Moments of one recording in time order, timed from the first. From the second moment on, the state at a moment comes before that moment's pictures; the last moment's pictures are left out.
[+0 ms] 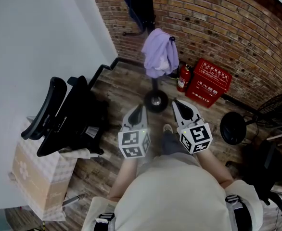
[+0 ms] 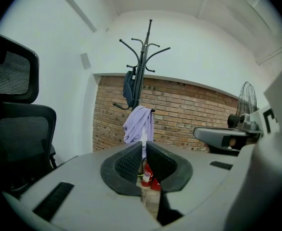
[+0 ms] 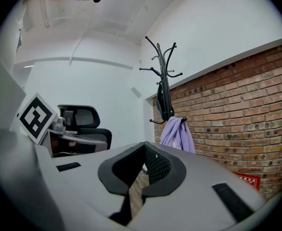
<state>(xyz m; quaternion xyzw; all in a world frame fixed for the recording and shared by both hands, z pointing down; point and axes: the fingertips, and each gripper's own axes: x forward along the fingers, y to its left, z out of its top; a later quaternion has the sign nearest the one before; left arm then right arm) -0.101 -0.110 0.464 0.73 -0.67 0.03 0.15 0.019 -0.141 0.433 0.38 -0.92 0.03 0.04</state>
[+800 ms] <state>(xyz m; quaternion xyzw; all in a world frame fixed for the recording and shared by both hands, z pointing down) -0.103 -0.112 0.466 0.73 -0.67 0.03 0.14 0.016 -0.143 0.432 0.38 -0.92 0.03 0.03</state>
